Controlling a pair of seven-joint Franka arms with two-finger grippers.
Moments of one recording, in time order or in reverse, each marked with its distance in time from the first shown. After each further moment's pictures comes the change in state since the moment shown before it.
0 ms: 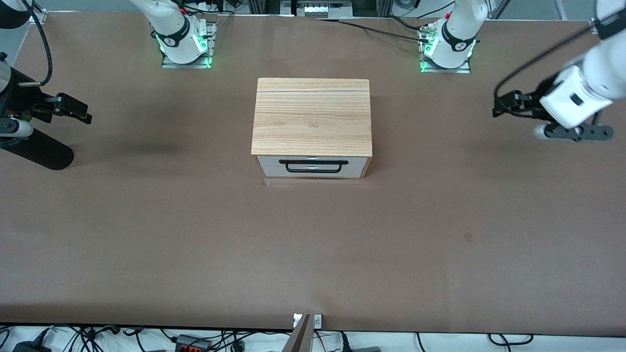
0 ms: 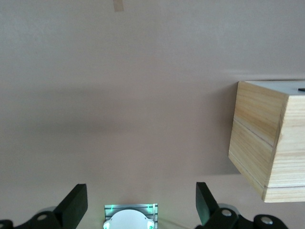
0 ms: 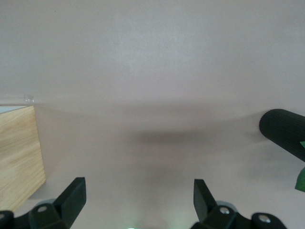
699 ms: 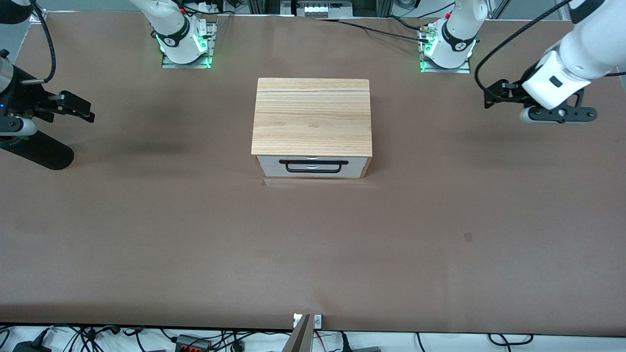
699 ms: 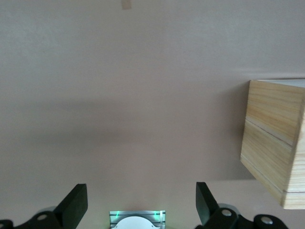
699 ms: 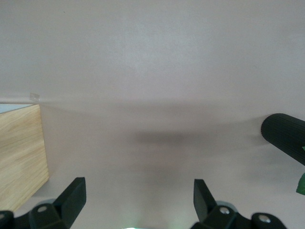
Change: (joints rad) left arm 0.054 -0.096 -0.013 -0.156 0.008 0.100 0.053; right arm 0.037 0.023 -0.013 0.040 0.000 -0.016 0.001
